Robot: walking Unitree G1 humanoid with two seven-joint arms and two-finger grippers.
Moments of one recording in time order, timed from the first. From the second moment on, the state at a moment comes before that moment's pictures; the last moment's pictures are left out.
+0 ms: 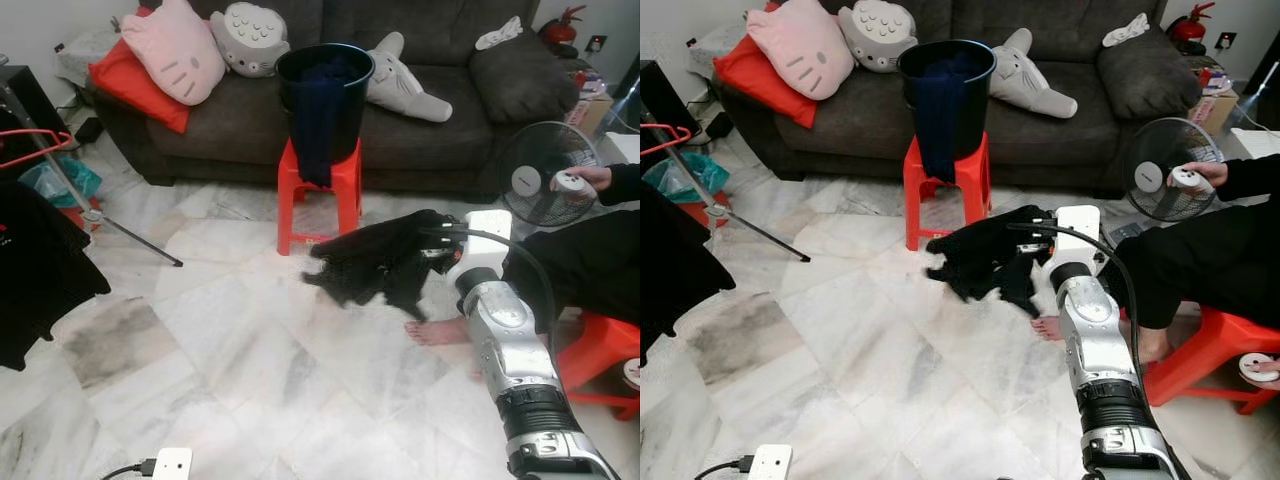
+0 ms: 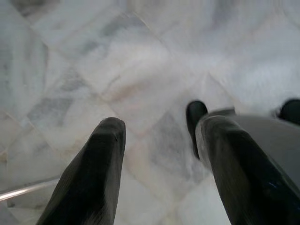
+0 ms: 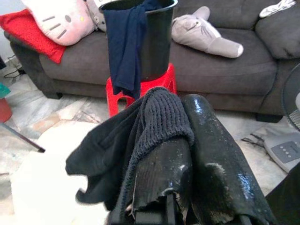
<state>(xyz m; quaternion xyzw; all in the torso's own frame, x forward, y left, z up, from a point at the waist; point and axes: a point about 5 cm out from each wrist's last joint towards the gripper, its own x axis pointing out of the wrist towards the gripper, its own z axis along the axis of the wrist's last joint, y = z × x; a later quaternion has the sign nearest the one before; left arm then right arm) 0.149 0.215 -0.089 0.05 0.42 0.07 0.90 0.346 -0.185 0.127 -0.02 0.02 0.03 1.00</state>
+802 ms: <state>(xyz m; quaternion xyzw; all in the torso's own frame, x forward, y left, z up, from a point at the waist) 0.146 0.215 -0.089 0.03 0.41 0.09 0.91 0.345 -0.177 0.121 -0.01 0.01 0.05 1.00</state>
